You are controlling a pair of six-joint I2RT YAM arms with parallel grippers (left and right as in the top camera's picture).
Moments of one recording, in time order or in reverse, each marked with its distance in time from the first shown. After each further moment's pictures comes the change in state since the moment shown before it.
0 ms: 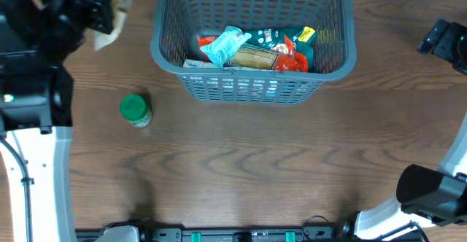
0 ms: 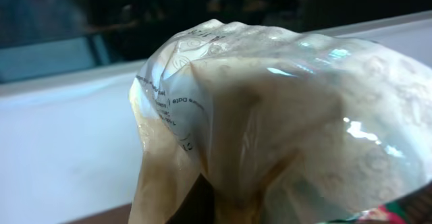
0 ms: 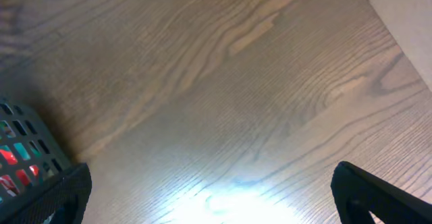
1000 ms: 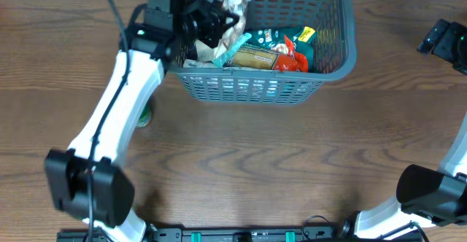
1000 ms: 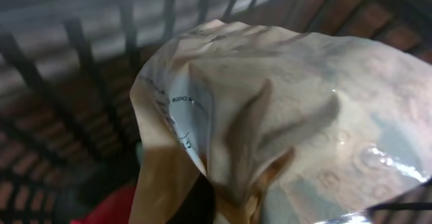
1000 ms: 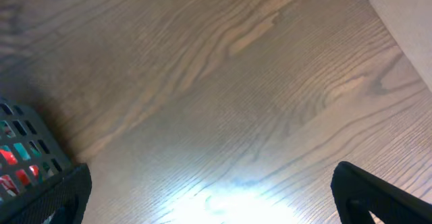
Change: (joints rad) left arm -0.354 0.468 0.001 -0.049 0.030 -0.025; right arm 0.000 0.000 0.000 0.000 0.000 0.000
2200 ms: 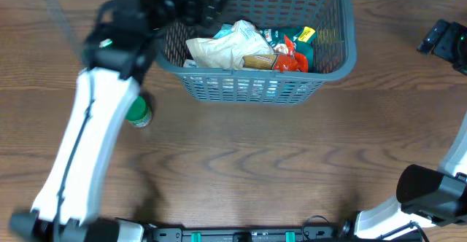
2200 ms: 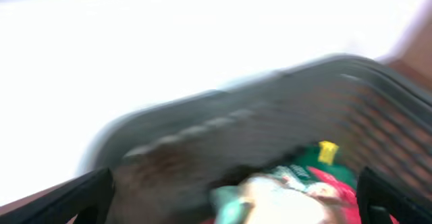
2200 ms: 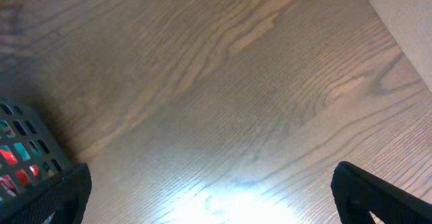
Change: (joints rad) left arm 0.041 -0.240 0.090 -0.025 -0.299 -0.020; right arm 0.000 0.000 0.000 0.000 0.000 0.000
